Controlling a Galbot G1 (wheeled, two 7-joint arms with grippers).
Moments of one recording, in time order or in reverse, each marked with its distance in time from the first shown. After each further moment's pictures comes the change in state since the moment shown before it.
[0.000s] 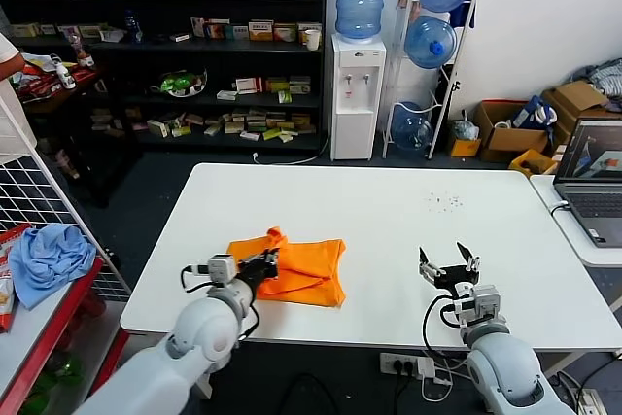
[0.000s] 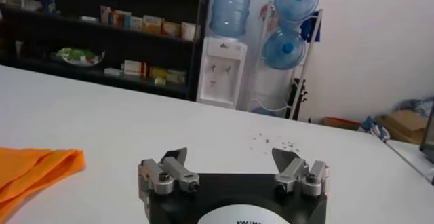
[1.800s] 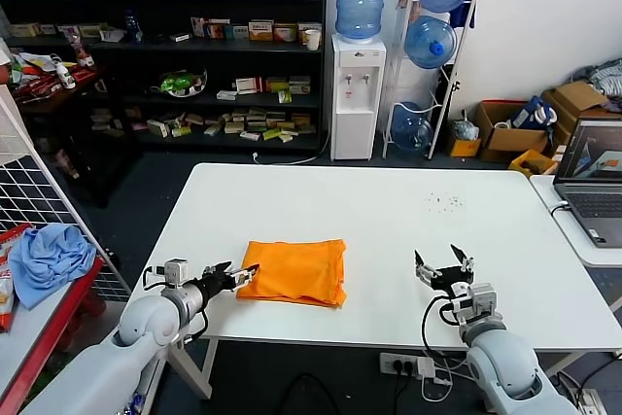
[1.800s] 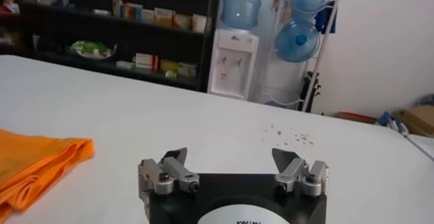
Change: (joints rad) left arm 0.042 0.155 -0.159 0.242 0.009 0.058 0.477; right arm 0.024 -0.038 -0.036 -0.053 0.042 0.018 -0.032
